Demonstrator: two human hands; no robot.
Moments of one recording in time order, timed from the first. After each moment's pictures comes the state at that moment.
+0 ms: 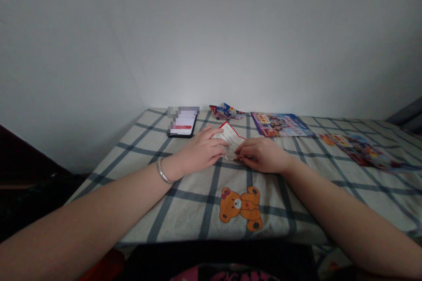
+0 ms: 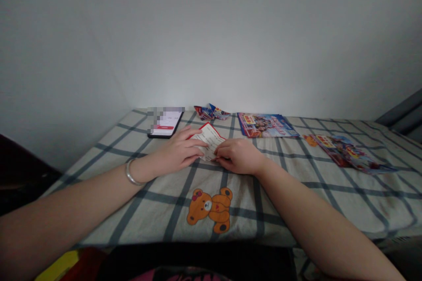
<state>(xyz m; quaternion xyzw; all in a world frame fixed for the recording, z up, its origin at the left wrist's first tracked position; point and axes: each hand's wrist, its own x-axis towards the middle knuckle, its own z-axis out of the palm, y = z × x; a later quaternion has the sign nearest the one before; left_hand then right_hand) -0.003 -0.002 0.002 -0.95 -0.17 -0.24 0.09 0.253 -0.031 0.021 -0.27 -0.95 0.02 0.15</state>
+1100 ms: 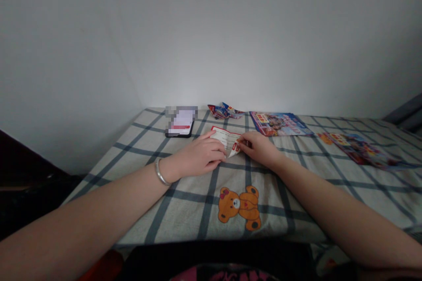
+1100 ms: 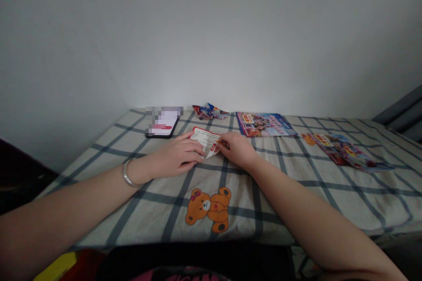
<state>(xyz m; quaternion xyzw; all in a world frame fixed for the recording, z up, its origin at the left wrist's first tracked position) -0.004 -0.009 0.002 -0.97 -0.16 -0.18 0.03 0.249 -0.008 -0.005 -0.48 -0.85 0.05 0.23</state>
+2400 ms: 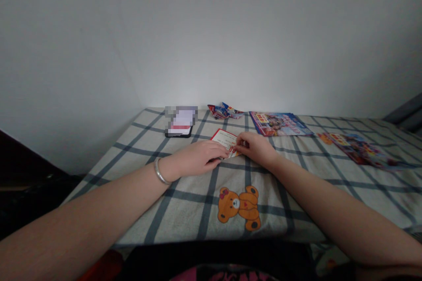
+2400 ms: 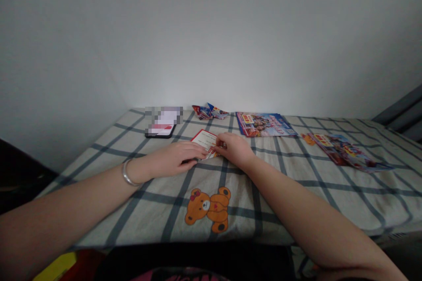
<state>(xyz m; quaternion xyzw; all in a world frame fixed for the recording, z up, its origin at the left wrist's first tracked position) -0.002 -0.005 -0.002 -0.97 -0.14 -0.21 -0.06 0.242 -0.009 -0.003 -0.51 -0.83 0.07 0.22</state>
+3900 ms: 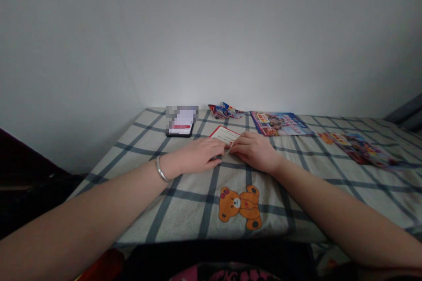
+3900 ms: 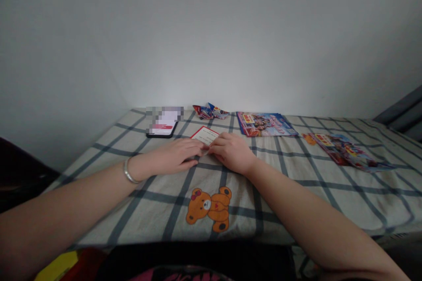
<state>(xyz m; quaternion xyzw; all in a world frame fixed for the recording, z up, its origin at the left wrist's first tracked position) -0.003 -0.006 0.004 -0.97 -0.19 -0.14 0.00 0.242 -0.023 0.006 -0.31 -0.93 -0.09 0.16</state>
